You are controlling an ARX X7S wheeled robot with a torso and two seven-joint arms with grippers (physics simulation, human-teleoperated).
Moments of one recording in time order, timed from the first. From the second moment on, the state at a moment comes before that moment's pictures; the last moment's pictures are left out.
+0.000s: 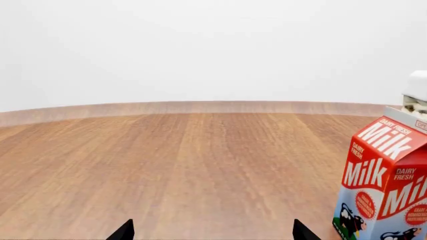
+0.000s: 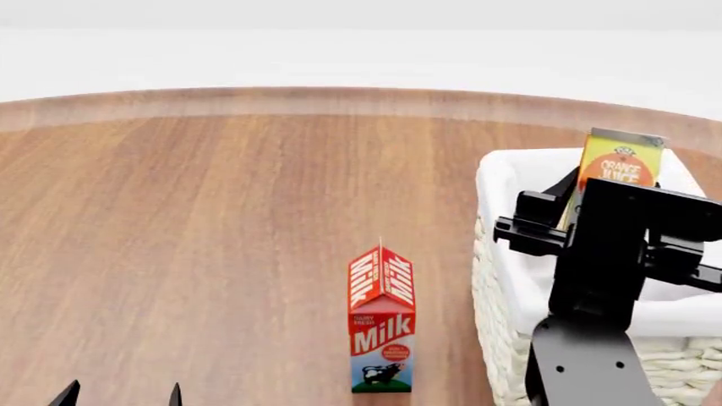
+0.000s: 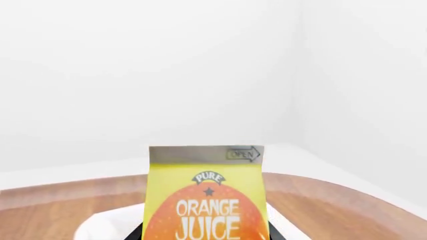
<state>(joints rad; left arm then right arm) -0.06 -0.31 0.40 -0.03 -0.32 0.09 -0.37 0.73 0.27 -0.20 0.40 0.26 0.20 0.45</state>
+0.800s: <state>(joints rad) -0.07 -0.32 0.41 -0.03 -0.32 0.09 -0.38 0.78 0.26 -0.24 0.46 0.19 0.18 0.45</state>
